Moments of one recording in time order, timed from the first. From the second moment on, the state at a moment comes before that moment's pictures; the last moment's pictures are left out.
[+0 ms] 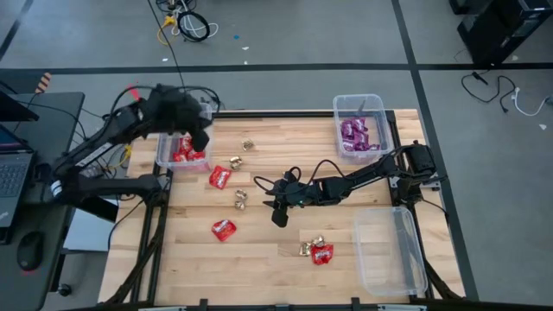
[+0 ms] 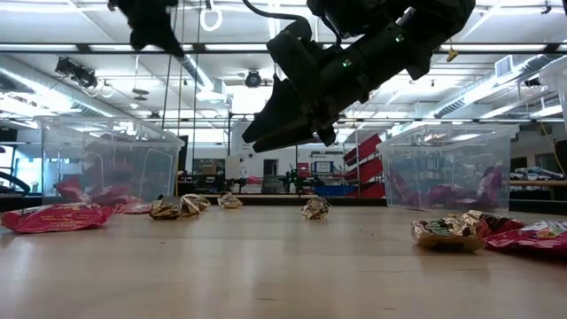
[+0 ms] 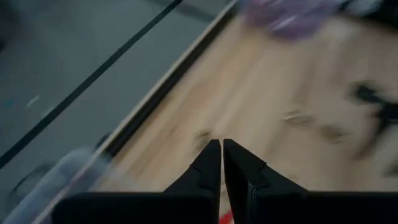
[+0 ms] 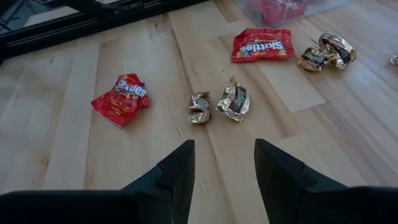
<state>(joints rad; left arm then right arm) 0.58 0.96 1.21 -0.90 0.01 0.02 0.13 1.87 1.03 0.28 0.23 0.36</state>
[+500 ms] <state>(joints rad) -0.05 0.95 1.12 -0.77 -0.15 -0.11 0.13 1.87 1.03 0.28 0.24 0.39</state>
